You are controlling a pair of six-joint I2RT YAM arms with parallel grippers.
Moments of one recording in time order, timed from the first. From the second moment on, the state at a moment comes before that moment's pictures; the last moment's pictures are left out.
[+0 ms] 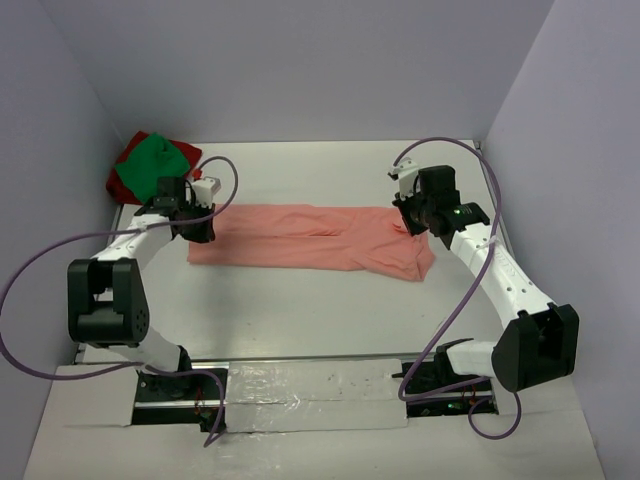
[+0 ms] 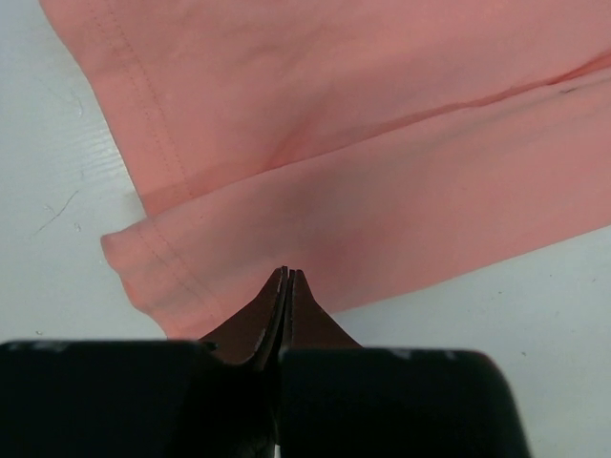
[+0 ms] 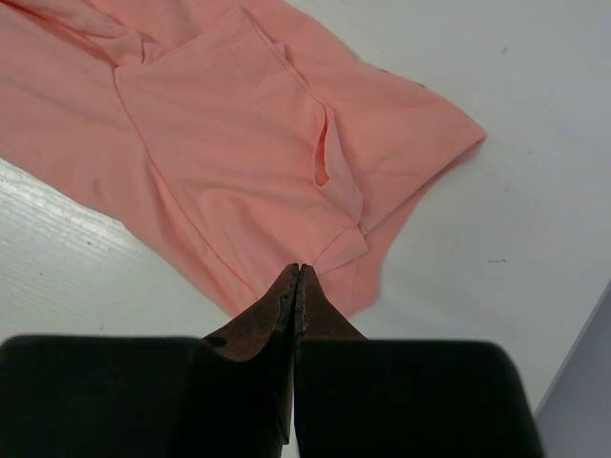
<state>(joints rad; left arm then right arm) -0.03 1.56 1.01 -0.41 0.27 0.21 0.23 1.27 1.07 -0.59 -0.05 -0.30</state>
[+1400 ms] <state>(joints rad) -0.14 1.94 1.23 -0.25 0.08 0.26 0.23 1.28 1.16 -0.65 -0.05 -0.29</state>
